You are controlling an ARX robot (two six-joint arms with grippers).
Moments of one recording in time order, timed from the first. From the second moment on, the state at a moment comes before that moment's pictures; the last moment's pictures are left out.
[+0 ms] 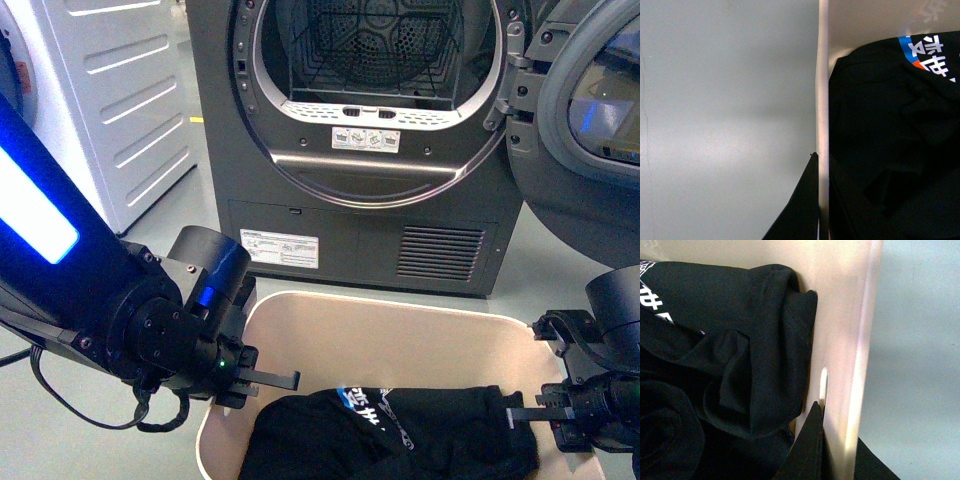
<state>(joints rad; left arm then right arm) -0.31 2.41 1.21 0.19 -0.10 -0.08 0.03 2.33 0.97 0.26 0.06 0.01</state>
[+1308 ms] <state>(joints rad) -0.30 2.30 1.19 0.13 -0.12 -0.07 0.01 2.22 0.92 0.23 0.02 0.01</state>
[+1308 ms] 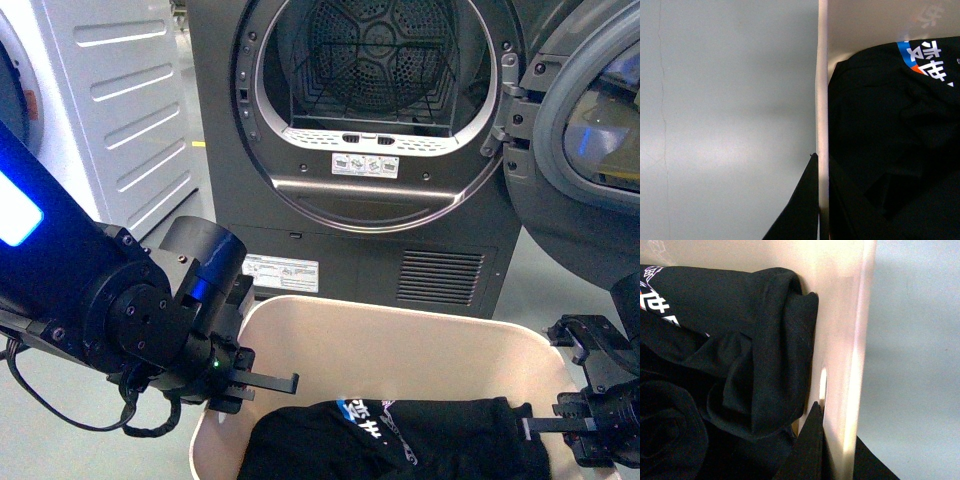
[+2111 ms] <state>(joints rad) -0.29 2.30 1.18 0.14 -0.12 -0.07 0.03 2.22 0.92 0.24 0.01 0.01</state>
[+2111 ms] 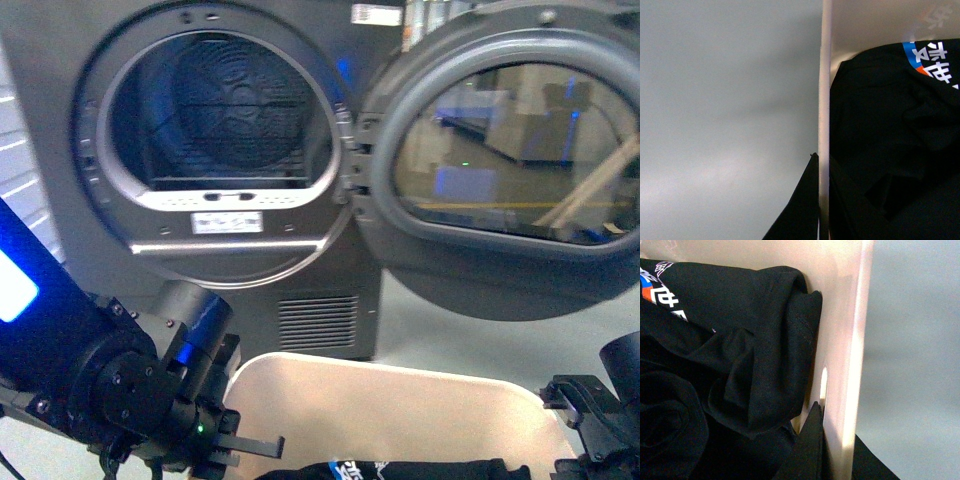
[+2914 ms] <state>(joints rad) -0.30 2.30 1.18 0.14 -0.12 -0.07 0.01 2.21 0.92 0.24 0.02 0.00</state>
